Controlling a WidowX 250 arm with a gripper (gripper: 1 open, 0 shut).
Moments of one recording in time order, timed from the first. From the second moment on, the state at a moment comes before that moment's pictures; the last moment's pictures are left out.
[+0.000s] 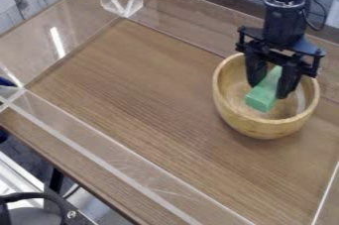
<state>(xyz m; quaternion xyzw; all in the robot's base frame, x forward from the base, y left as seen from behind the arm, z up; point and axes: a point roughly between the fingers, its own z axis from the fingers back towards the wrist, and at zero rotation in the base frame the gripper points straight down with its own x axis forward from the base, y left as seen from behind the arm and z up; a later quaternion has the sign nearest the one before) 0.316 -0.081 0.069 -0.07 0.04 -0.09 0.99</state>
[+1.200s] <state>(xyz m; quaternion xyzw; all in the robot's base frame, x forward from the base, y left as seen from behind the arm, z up) 0.316 -0.081 0.056 -0.07 0.07 -0.09 0.99</state>
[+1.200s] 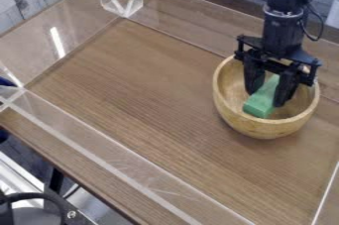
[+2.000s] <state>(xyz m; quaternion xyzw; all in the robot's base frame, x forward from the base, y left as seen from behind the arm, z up) 0.316 -0.081 0.055 -0.07 0.07 -0.09 0.99</state>
